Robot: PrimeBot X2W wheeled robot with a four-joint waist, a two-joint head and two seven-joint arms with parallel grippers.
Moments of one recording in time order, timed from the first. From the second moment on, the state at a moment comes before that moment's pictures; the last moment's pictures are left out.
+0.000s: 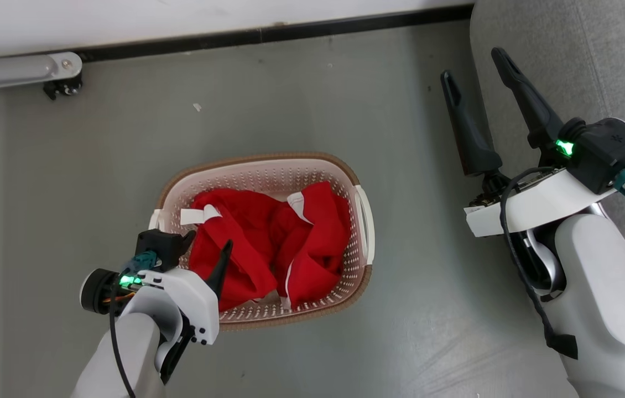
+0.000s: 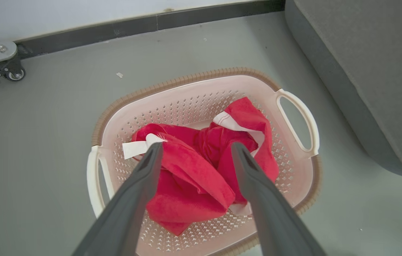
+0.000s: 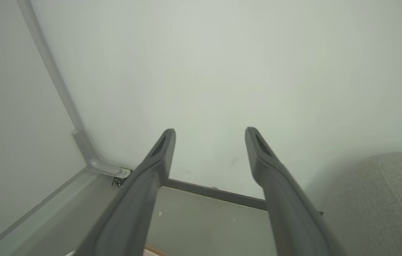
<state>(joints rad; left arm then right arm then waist) -0.49 0.04 -0.27 0.64 -0.28 -0.12 -0.03 -0.52 -0.09 0.19 0.05 0.13 0.12 -0.25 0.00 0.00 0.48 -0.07</state>
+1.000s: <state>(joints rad) -0.68 0.03 -0.27 0.78 -0.28 -0.06 0.17 -0.69 -0.07 0.21 0.04 0.13 0.12 -0.25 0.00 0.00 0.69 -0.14</state>
